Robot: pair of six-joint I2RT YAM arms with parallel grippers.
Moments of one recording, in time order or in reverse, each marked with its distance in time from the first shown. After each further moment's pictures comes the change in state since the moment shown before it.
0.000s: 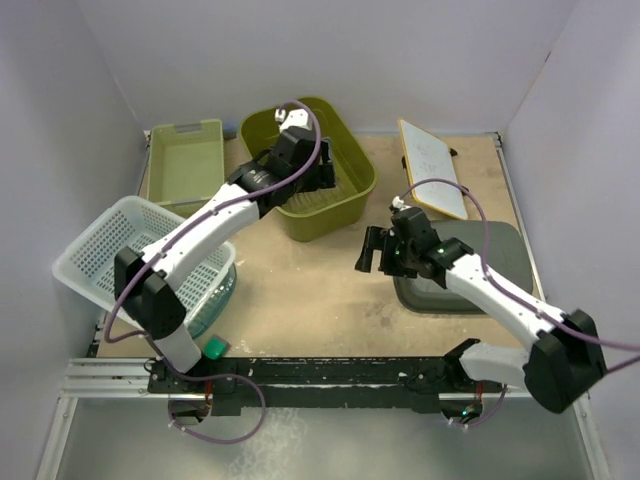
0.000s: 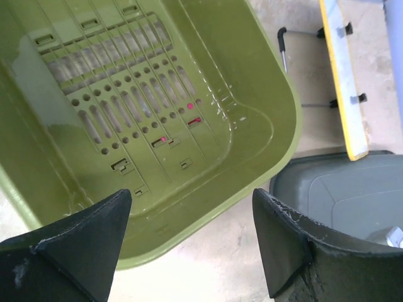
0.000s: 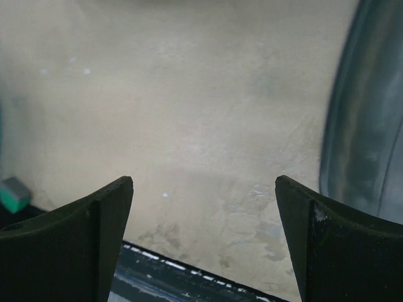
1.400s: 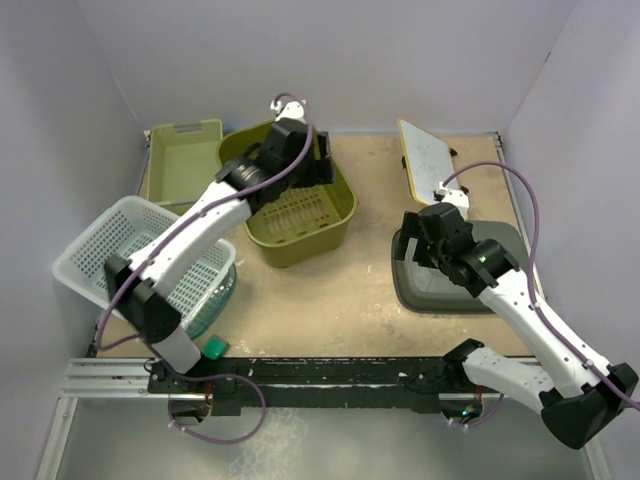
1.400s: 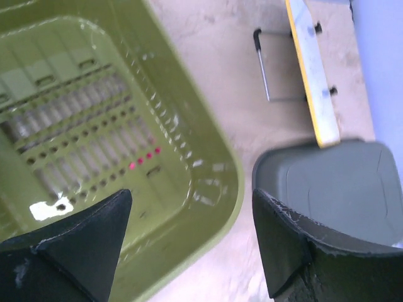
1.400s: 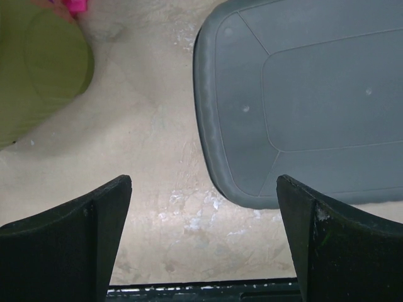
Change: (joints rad) left arm 0.008 -0.077 0.024 -0.088 0.083 0.033; right arm 0.003 -0.166 0.198 -0.349 0.461 -0.032
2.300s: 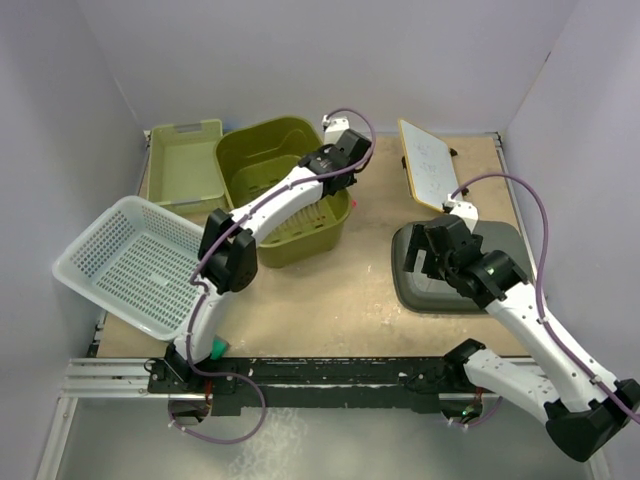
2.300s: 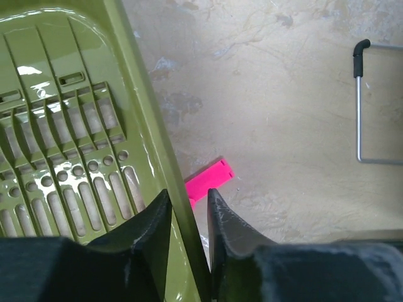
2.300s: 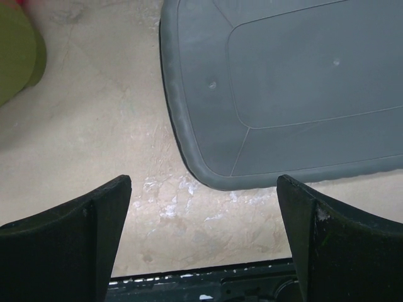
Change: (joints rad) left arm -0.040 0.681 0.480 -0.010 -0.283 -0.059; right arm 0.000 -0.091 -0.057 -0.092 0.031 0.016
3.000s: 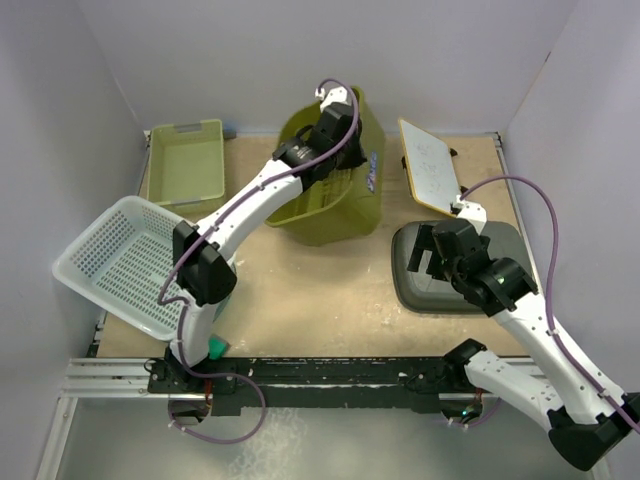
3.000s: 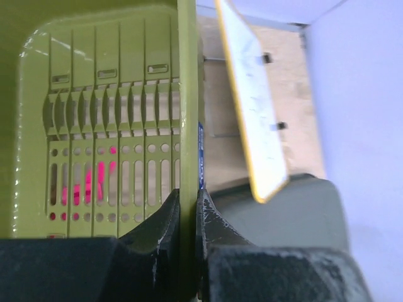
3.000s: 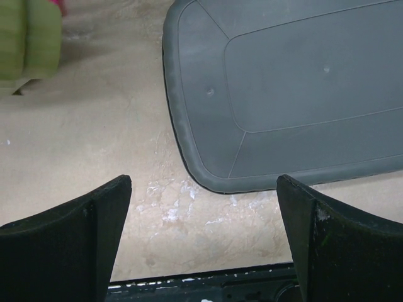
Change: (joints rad) left arm -0.015 -0.193 0.011 0.054 0.260 -0.062; right arm 0.000 -0.064 -0.001 -0.001 0.029 0.001
